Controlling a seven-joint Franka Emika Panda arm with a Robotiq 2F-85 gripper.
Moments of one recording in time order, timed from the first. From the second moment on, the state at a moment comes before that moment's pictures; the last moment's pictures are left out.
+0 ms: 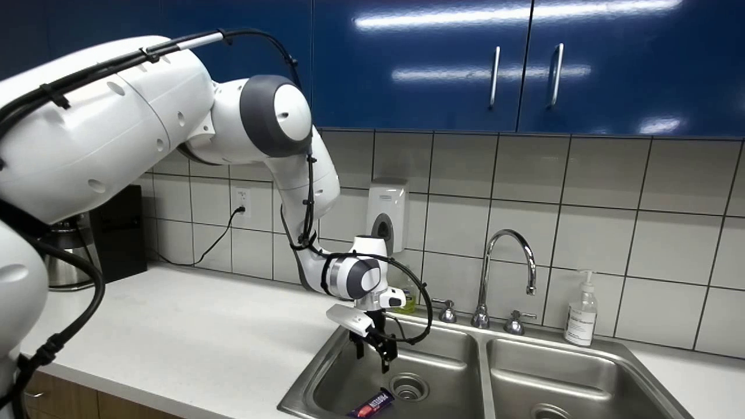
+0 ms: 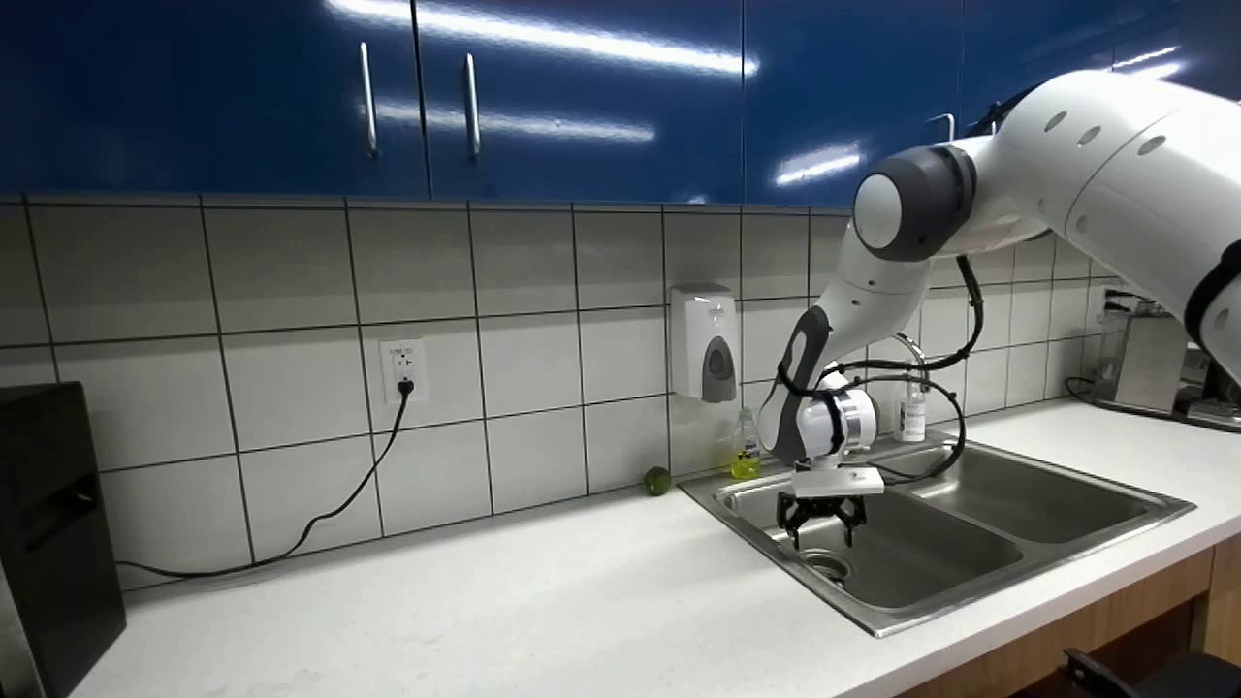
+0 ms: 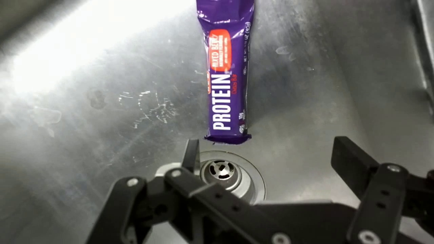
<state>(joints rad) -0.10 0.90 -0.16 -1.75 0.09 2.67 0.15</state>
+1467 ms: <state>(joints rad) 0.03 0.23 0.00 -2.42 0.02 2.54 0.00</state>
